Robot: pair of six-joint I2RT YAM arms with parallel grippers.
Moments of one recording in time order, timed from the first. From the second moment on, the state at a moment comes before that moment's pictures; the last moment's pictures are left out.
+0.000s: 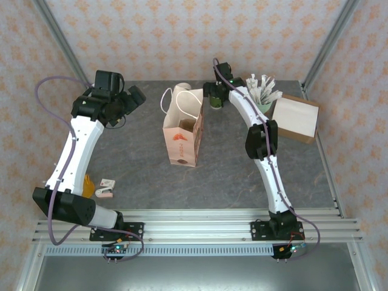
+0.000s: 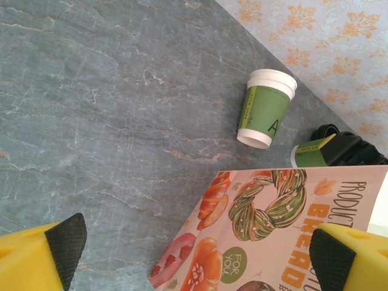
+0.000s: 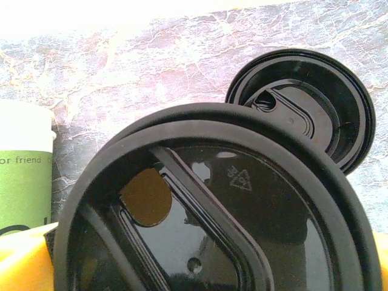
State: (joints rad) left arm -0.10 1.43 1.63 -1.04 -0.03 -0.80; right arm 0.34 2.61 2.58 -0.85 0.06 0.35
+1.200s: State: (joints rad) left arm -0.29 1.79 2.16 -1.12 0.20 -0.19; right arm 0.40 2.05 1.86 -0.75 0.05 0.39
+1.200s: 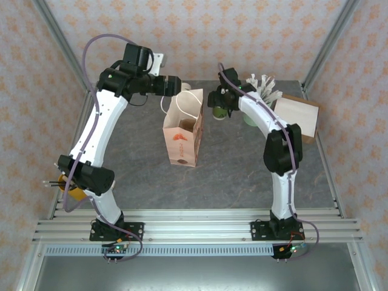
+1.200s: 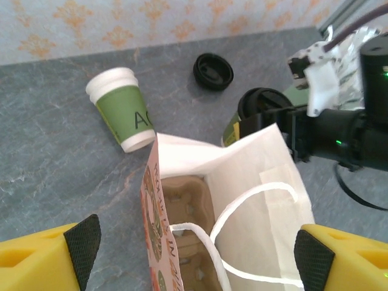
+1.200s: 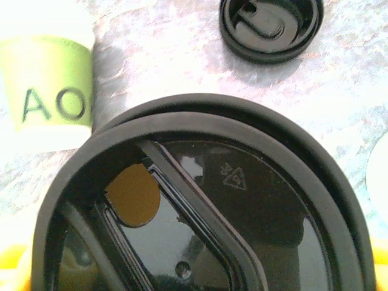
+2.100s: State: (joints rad) left arm -0.29 1.59 1.96 -1.22 0.01 -0.28; right arm 0.64 1.59 1.03 -0.36 0.21 0.53
